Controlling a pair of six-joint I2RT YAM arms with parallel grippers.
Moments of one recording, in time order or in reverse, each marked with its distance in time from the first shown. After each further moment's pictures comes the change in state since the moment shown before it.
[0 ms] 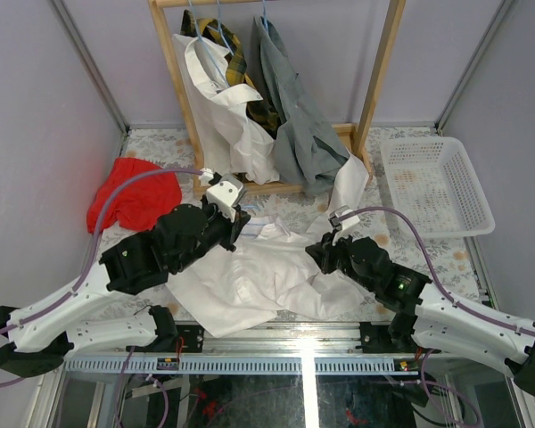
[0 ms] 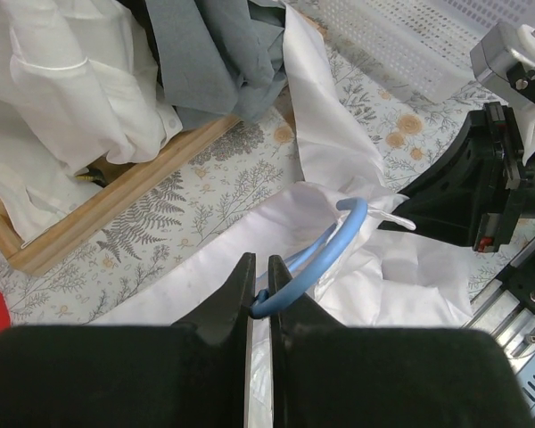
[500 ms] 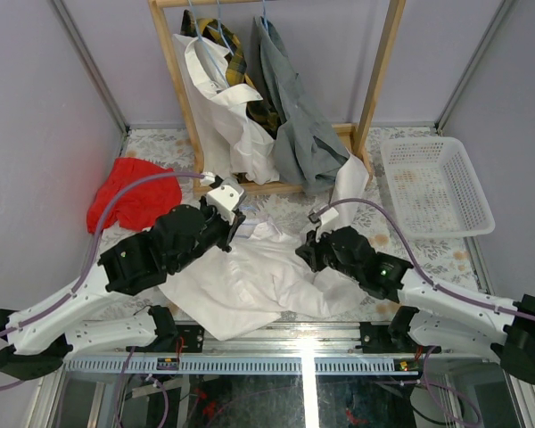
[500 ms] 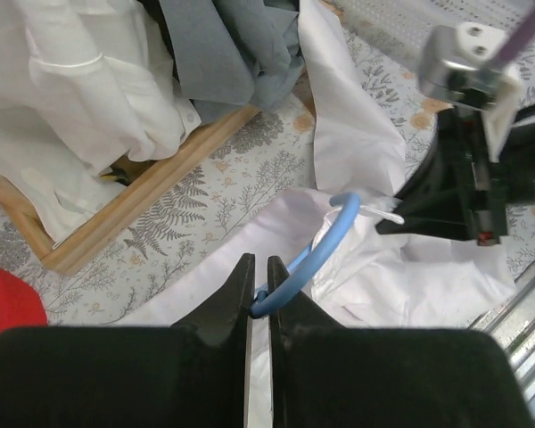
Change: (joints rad) left arm 0.008 -0.021 -0.028 -0.017 0.038 0.075; right arm -0.019 0.247 0.130 -0.026 -0.099 -0.036
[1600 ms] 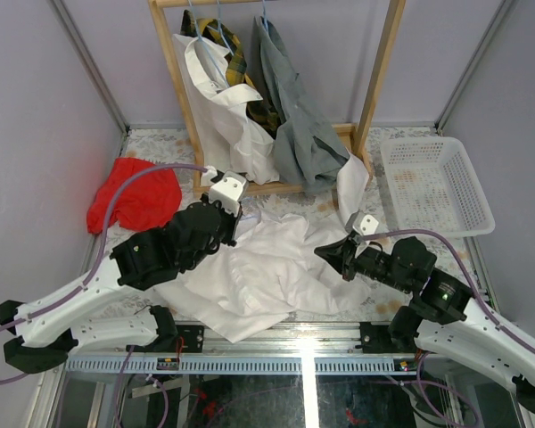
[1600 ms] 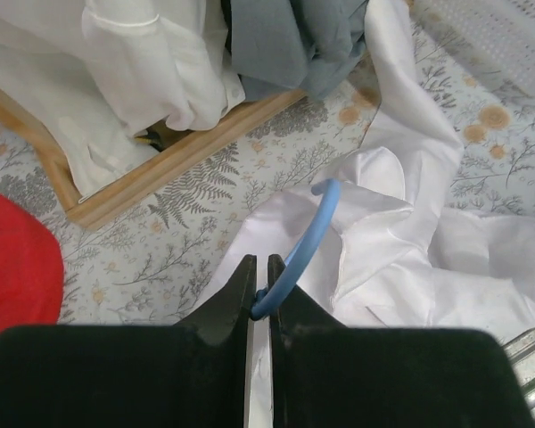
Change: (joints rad) left arm -0.009 0.081 0.042 -0.037 -0.195 -0.103; right arm -0.010 -0.482 0.037 -0.182 -0.256 -0.300
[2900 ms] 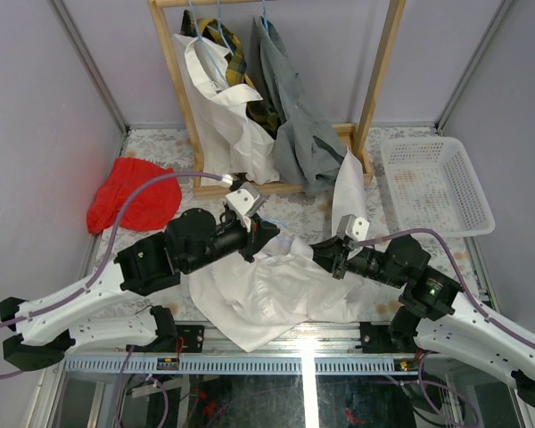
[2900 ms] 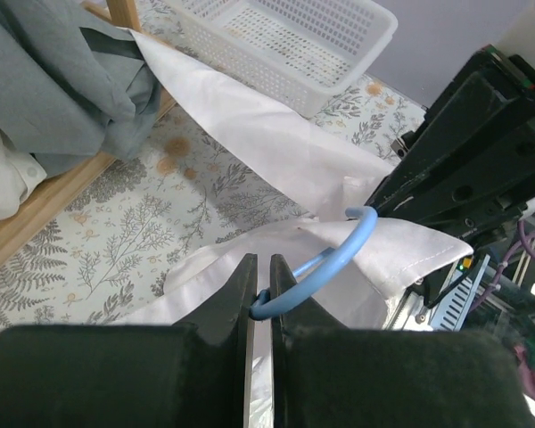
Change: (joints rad) left arm -0.044 -0.032 -0.059 0.227 0.374 -0.006; right arm 0.015 0.068 -0.013 0.207 -0.123 -0.066
